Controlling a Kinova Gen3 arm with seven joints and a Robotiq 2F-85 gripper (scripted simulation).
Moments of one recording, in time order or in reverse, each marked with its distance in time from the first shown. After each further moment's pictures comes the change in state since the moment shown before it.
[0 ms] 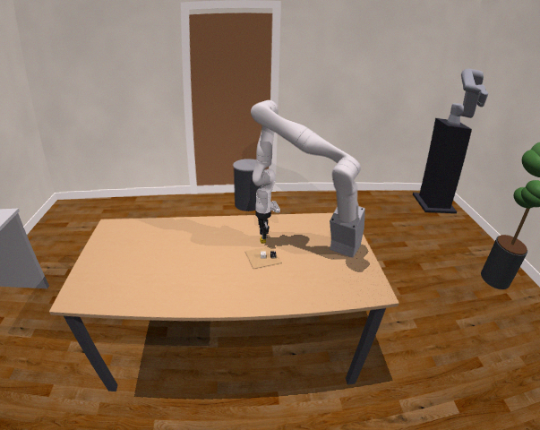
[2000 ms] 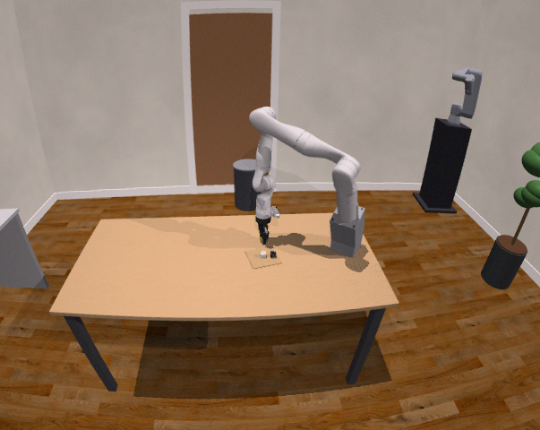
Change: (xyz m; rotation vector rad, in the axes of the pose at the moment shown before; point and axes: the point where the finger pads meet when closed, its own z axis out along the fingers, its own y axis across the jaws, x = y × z) arm 0.000 0.000 0.031 0.000 0.000 0.000
